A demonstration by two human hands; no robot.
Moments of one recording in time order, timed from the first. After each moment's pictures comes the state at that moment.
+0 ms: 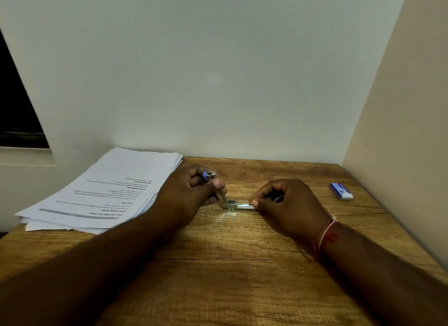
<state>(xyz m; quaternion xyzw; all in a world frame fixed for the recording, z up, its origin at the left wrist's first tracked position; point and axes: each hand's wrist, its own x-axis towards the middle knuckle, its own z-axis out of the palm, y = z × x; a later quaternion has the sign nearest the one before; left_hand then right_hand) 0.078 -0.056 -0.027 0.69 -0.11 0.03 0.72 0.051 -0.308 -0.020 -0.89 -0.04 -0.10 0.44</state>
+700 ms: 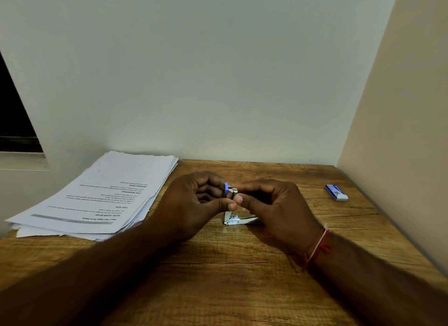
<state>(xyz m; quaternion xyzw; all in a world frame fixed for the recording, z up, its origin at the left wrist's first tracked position) 0.052 -0.066 -0.011 0.80 -0.21 0.10 0.56 0.035 -0.290 -0.015 -0.81 -0.19 -0.15 0.53</state>
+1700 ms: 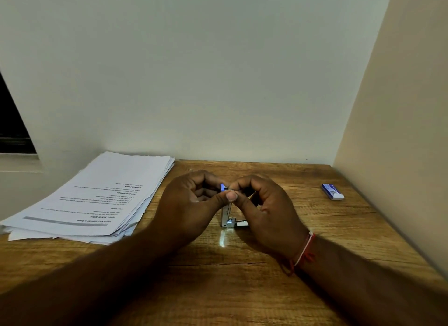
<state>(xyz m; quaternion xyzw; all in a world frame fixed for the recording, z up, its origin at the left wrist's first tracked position) 0.048 -0.079 -0.013 0.73 -0.17 0.11 0.65 0.039 -0.273 -0.027 -0.82 -0.19 -0.23 0.49</state>
